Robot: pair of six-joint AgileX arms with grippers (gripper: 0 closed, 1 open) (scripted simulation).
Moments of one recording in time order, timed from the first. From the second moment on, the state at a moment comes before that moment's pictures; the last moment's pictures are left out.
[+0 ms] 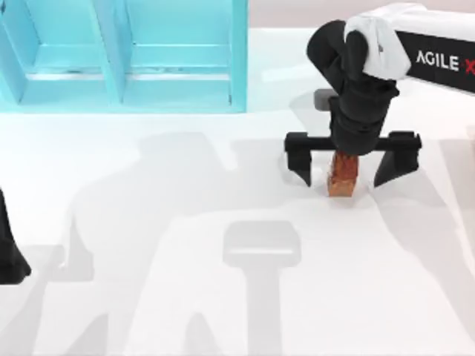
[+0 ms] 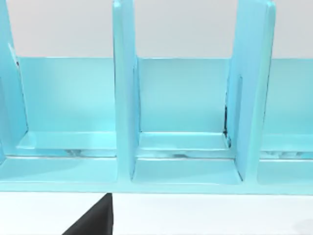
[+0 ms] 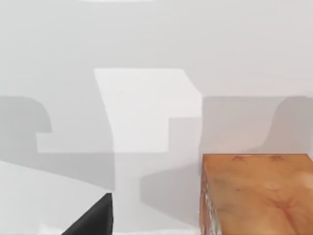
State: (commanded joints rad) left arm 0.00 0.00 0.00 0.00 0.00 0.00; right arm 0.43 2.33 1.81 -1.05 0.00 0.45
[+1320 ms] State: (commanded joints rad) left arm 0.00 0.00 0.00 0.00 0.00 0.00; right arm 0.43 2.33 1.81 -1.05 0.00 0.45
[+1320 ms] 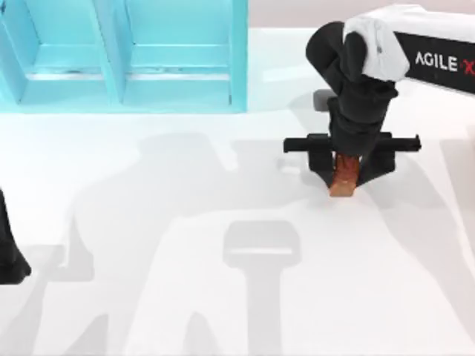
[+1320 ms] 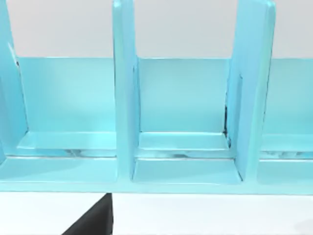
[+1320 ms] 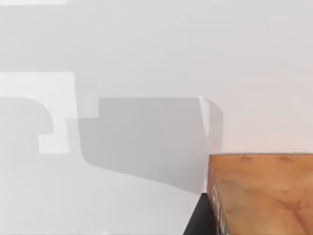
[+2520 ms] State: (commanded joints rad) left arm 0.00 0.00 0.00 0.00 0.00 0.00; right arm 0.39 2.27 2.11 -1.41 0.00 0.41
